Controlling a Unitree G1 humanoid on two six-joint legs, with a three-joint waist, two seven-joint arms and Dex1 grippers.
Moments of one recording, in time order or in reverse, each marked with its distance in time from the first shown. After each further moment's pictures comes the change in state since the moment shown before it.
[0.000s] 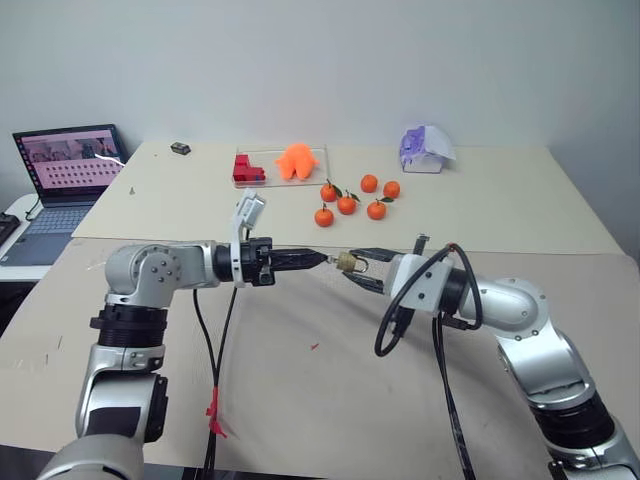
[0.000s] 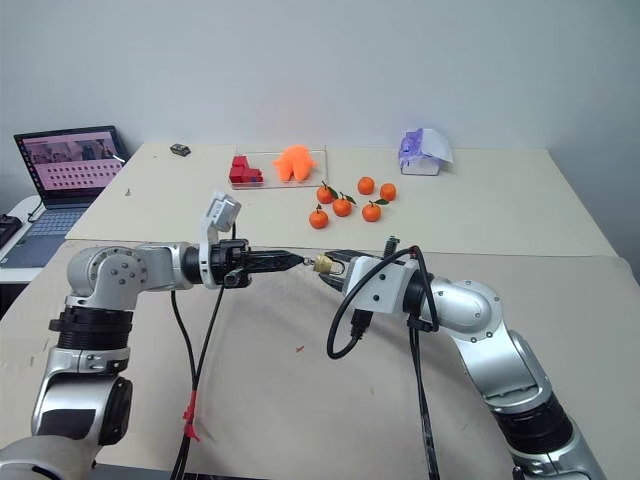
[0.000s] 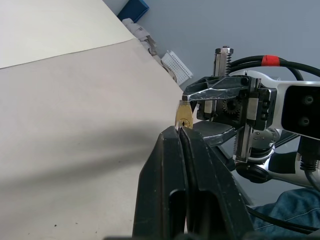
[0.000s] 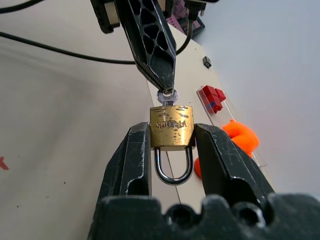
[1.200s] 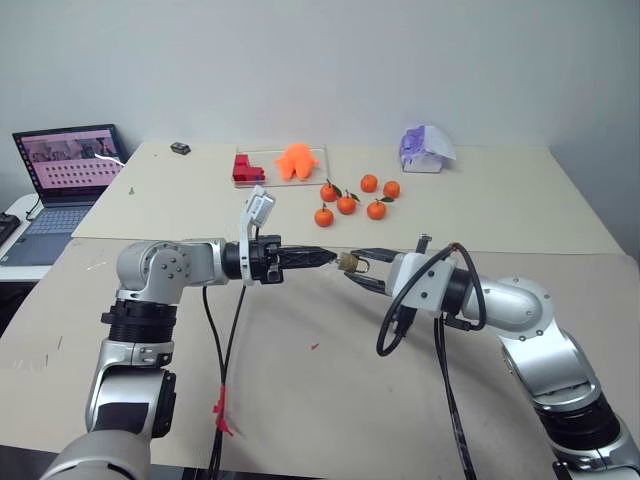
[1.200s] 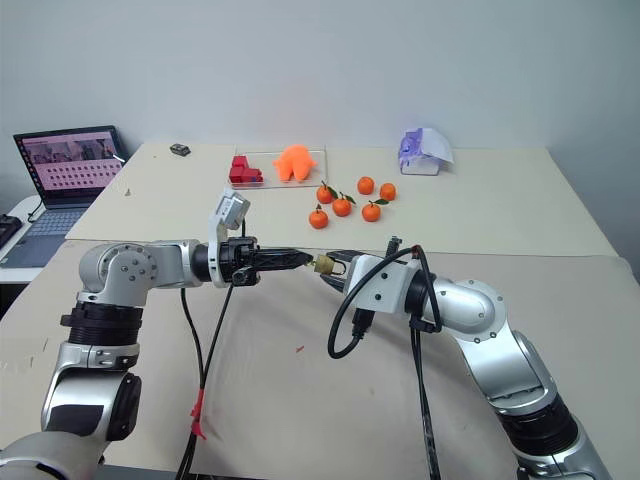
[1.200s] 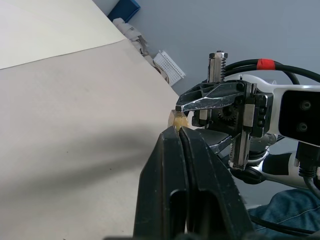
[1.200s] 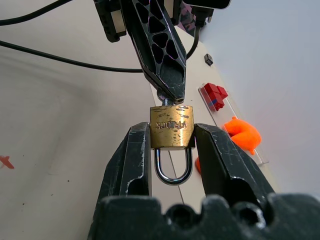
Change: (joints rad) left arm -0.025 -0.034 -0.016 0.016 0.005 -0.012 -0.001; right arm 0.000 -0.020 -0.002 -0.019 0.017 0.030 -0.003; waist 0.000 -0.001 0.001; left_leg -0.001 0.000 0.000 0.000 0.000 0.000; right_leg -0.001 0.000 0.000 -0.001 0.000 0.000
